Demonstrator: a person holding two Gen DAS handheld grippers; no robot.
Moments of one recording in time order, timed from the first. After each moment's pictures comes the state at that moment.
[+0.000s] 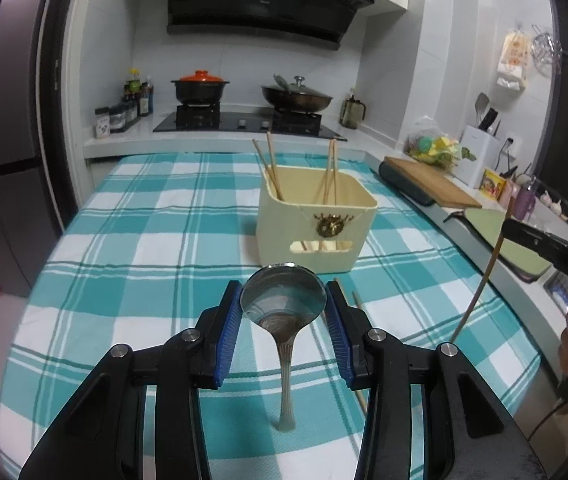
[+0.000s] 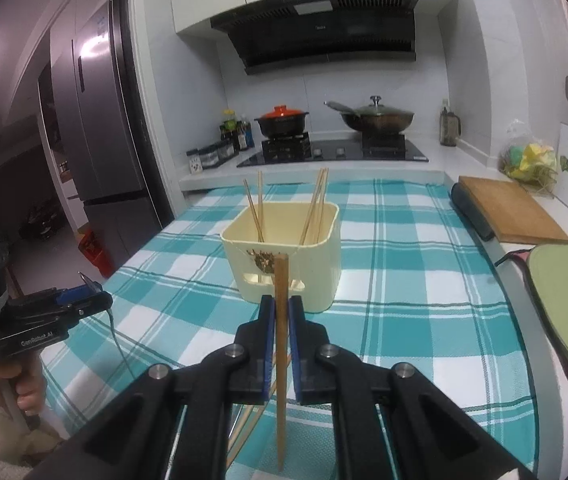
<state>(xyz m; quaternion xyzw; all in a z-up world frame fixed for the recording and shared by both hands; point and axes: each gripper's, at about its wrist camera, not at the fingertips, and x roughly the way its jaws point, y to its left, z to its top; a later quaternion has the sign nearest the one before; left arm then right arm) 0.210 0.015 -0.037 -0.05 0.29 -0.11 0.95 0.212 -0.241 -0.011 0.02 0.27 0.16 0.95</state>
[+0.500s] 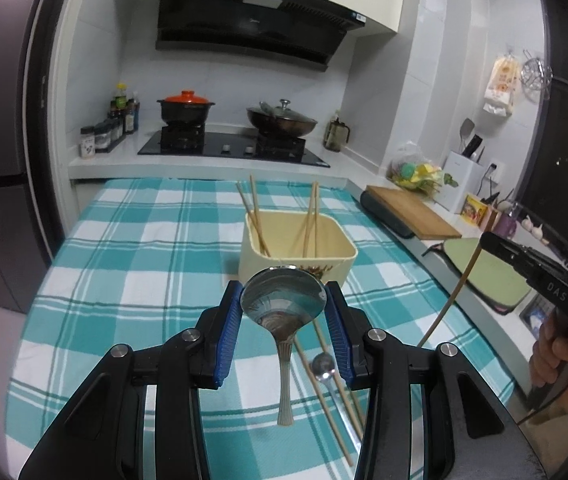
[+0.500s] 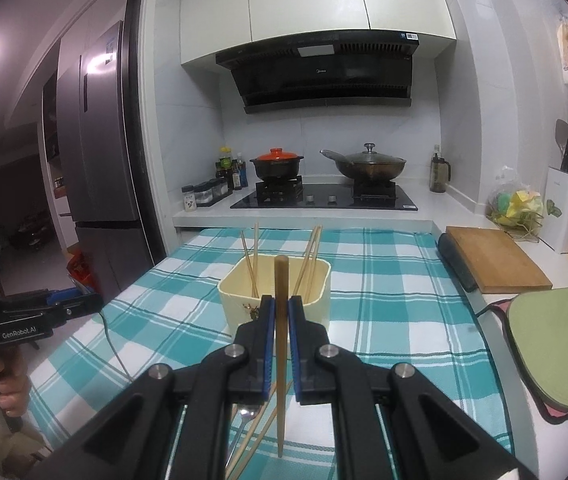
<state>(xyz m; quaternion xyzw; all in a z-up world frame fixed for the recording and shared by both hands) 0.236 0.023 0.015 -0.07 0.27 -0.14 0.95 0.217 -0.237 0.027 0.01 0.20 0.14 0.97</state>
